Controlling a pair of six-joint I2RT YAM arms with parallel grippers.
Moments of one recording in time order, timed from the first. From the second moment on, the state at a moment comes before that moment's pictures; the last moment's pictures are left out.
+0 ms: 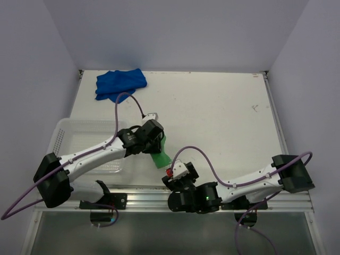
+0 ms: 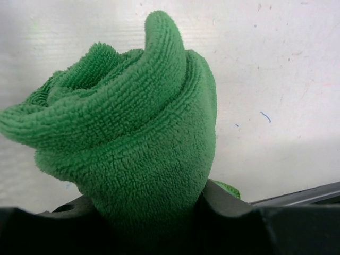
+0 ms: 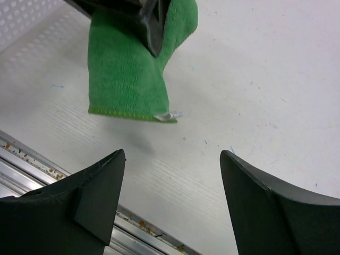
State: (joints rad) left arm -0.87 1.31 0.91 -0.61 -0.22 -0.84; right arm 1.73 1.36 0.74 -0.22 1.20 0.60
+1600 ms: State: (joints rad) left arm 0.20 1.22 0.75 -0.49 -0.06 -0.70; right arm 1.72 1.02 0.59 -0.43 1.16 0.73
